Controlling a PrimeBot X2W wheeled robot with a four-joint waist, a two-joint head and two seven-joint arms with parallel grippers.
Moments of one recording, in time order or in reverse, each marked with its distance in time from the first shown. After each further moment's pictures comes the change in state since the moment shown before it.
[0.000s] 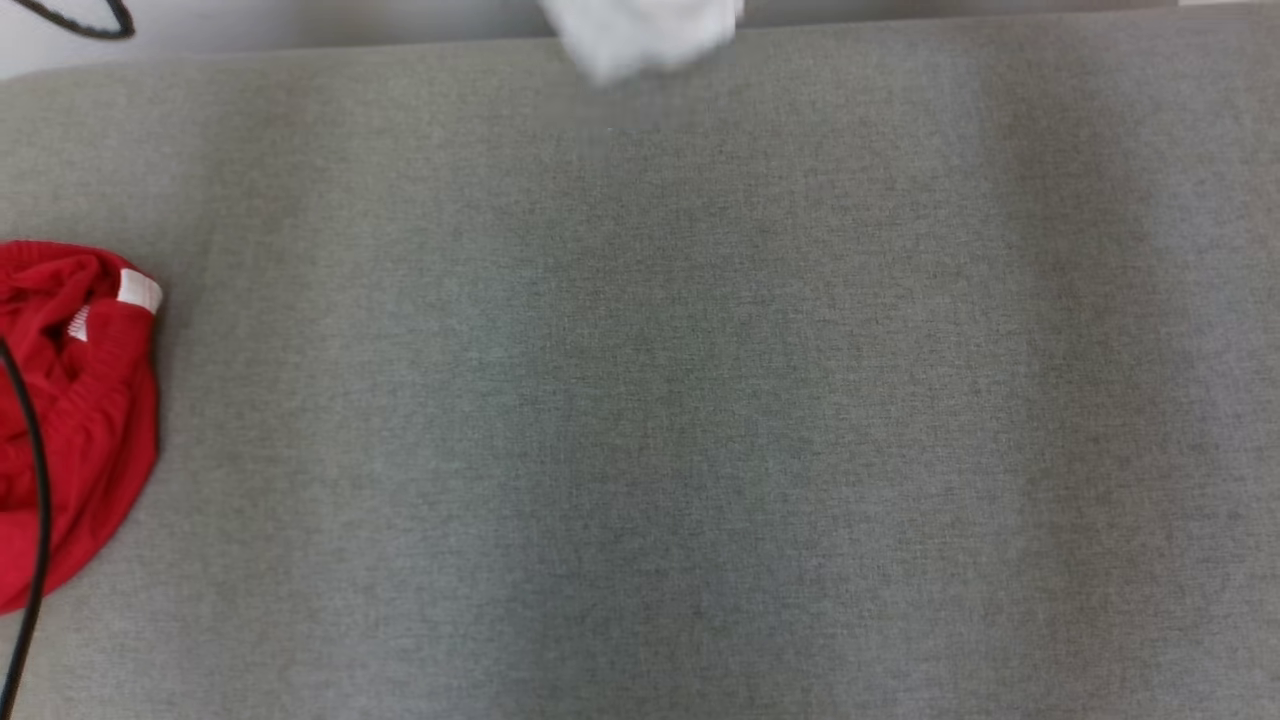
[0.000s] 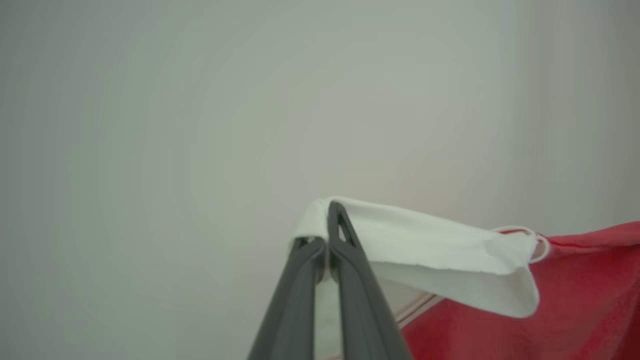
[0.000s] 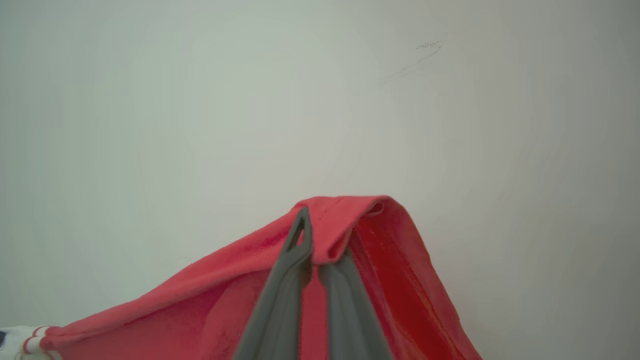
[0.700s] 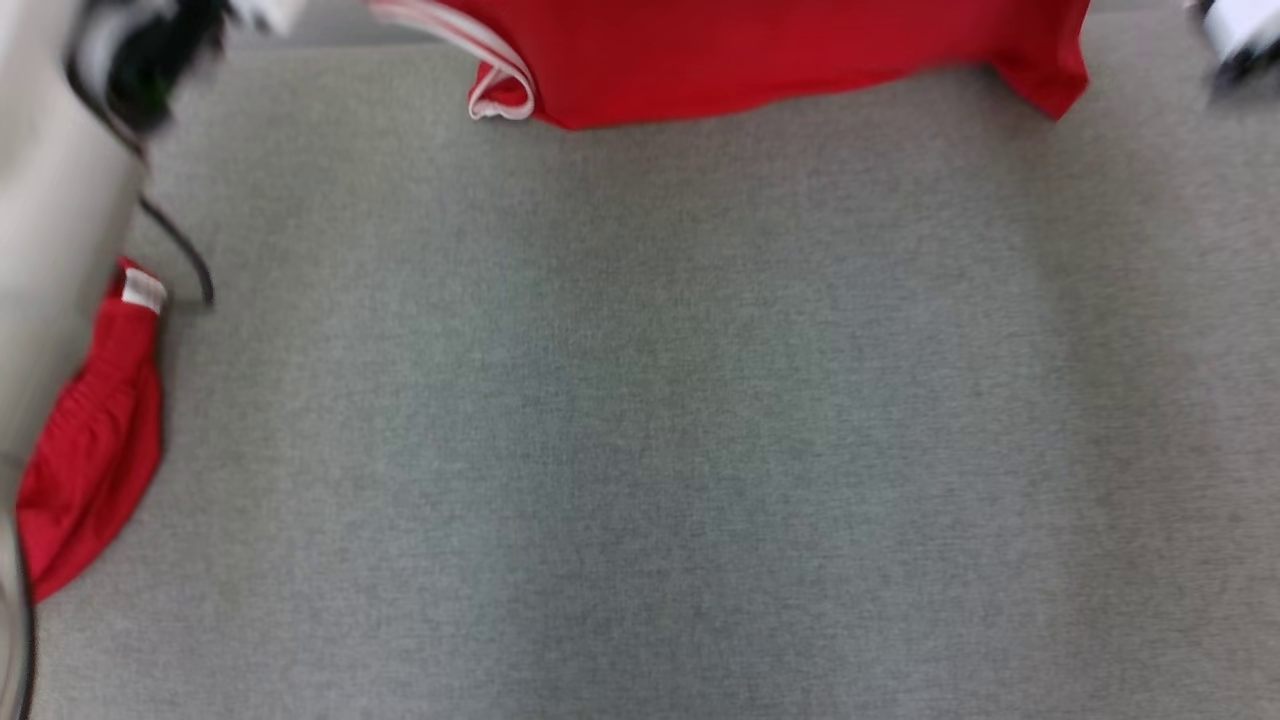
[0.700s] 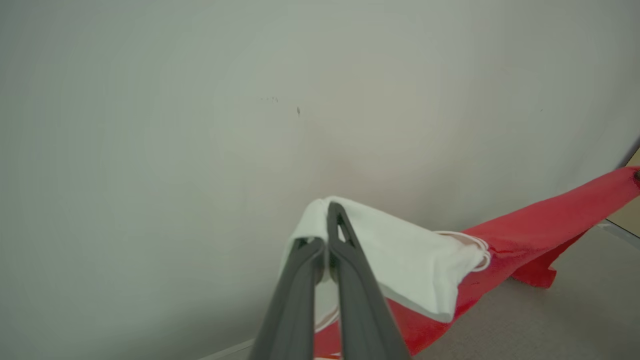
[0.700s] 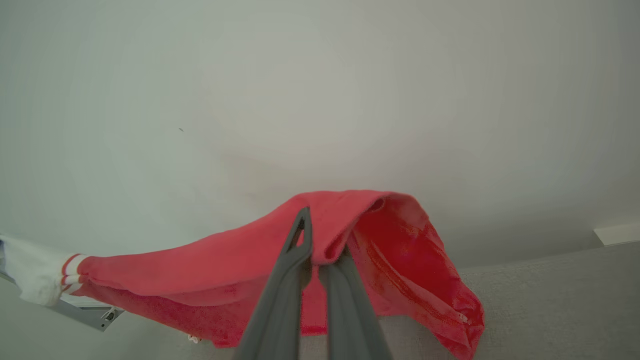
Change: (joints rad) left arm 0.261 0.110 -0.312 -0.132 -0.225 0.000 0.145; right arm 0.266 -0.039 0.185 -0.039 0.050 0.000 0.251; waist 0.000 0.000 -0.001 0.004
